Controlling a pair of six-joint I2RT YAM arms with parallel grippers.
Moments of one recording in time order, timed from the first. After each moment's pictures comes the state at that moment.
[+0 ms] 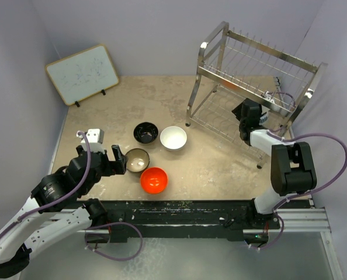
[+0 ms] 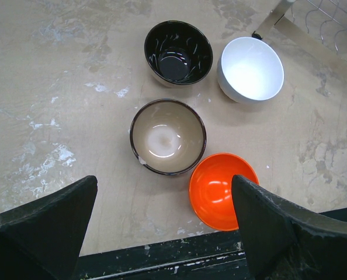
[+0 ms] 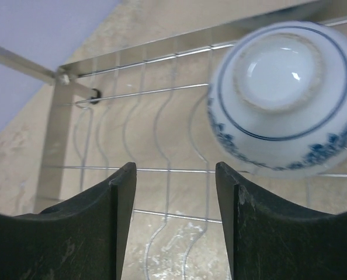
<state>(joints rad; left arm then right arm) -0.85 0.54 0.90 -0.94 -0.55 -0.59 0.10 1.62 0.85 0.31 0.46 0.68</state>
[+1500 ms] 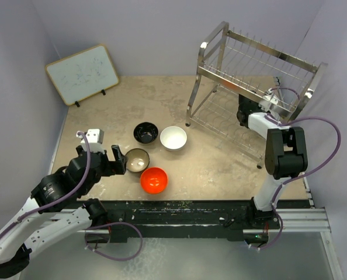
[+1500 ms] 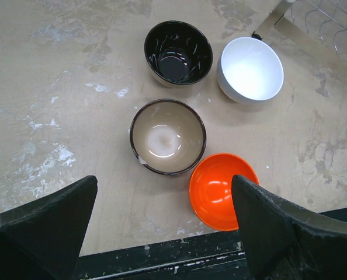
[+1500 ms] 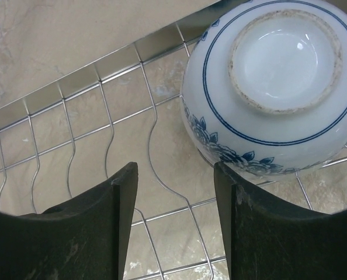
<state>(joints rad) -0.85 0.53 0.90 -0.94 -0.55 -0.59 0.08 1.82 1.16 -0.11 0.72 0.86</state>
